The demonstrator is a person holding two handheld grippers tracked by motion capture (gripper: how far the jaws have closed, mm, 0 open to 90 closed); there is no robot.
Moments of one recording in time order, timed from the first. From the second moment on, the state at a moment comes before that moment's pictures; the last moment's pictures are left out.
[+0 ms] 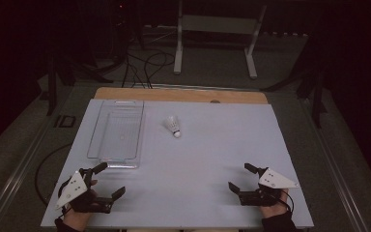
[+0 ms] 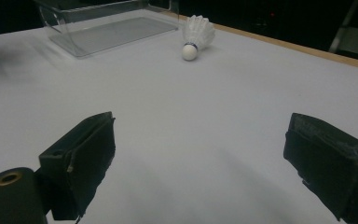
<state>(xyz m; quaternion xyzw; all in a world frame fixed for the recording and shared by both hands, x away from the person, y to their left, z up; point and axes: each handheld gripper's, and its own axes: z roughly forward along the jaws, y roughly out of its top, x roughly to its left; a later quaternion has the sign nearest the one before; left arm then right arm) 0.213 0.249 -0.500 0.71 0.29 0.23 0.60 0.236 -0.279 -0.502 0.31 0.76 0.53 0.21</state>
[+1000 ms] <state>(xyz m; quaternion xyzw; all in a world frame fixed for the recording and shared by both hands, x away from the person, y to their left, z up) 0.212 0.247 -0.500 0.71 0.28 0.22 0.61 0.234 -0.279 -0.494 0.32 0.76 0.52 0.22</state>
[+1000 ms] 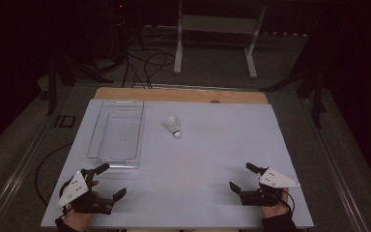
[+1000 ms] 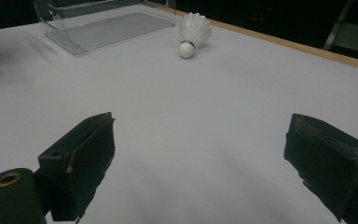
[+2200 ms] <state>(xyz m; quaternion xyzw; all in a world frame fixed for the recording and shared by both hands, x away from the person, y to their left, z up) 0.212 0.244 -0.499 0.72 0.28 0.21 0.60 0.256 -0.289 -0.423 0.37 0.73 0.52 0.25</state>
